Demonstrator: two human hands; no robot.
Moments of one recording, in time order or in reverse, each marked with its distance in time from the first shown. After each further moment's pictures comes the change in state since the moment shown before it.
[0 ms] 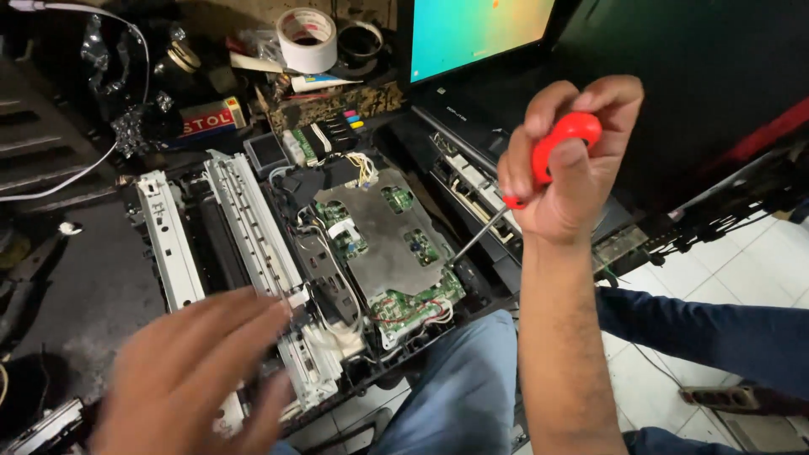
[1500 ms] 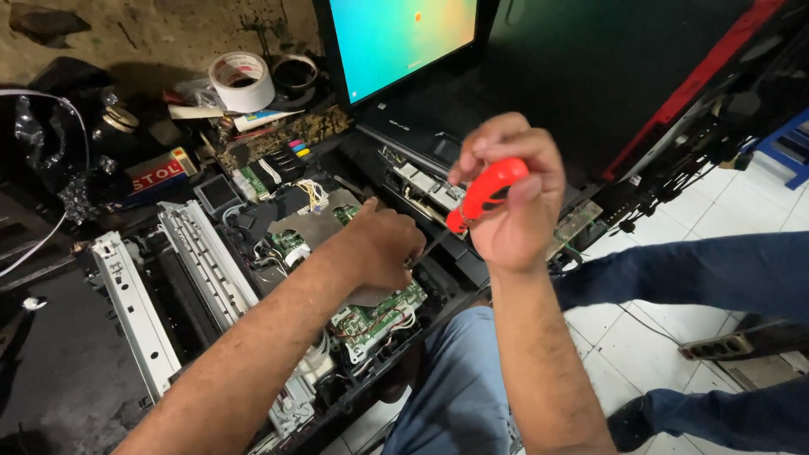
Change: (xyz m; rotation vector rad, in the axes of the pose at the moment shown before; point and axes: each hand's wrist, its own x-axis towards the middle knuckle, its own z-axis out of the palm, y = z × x) left_hand 0.187 0.084 0.153 0.003 -0.898 0.493; right_hand -0.031 -0.017 -0.001 -0.184 0.299 -0.211
